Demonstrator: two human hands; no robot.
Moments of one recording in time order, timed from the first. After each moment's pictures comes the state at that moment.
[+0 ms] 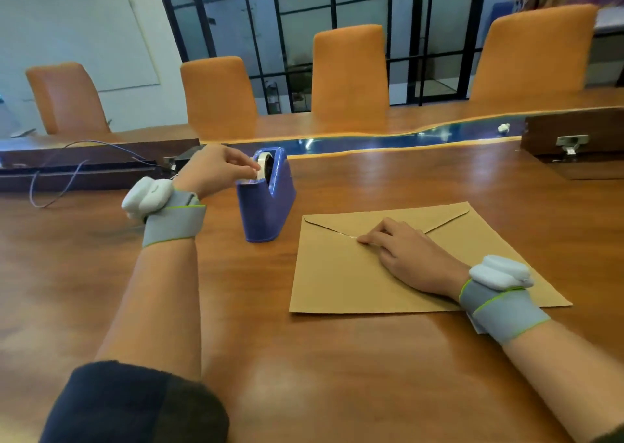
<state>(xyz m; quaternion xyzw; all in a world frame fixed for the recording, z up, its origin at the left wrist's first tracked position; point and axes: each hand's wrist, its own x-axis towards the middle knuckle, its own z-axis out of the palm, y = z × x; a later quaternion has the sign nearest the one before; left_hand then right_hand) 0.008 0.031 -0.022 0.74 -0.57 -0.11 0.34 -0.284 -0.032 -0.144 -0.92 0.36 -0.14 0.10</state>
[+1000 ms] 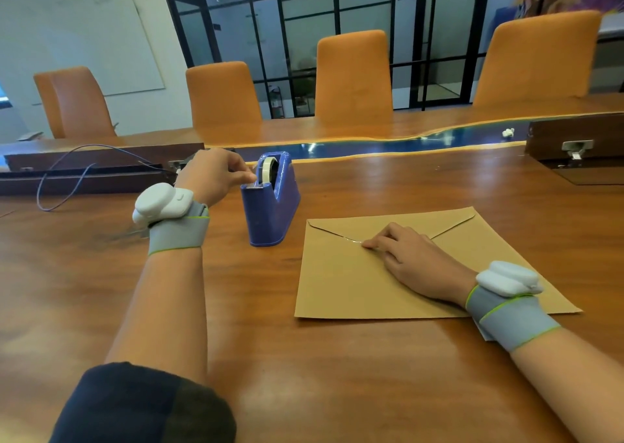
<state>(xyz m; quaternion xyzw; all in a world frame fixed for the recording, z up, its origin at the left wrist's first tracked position) 0.024 0.030 -0.028 0.76 -0.59 0.07 0.27 -0.285 -0.033 -0.146 -0.92 0.35 -0.15 0.11</state>
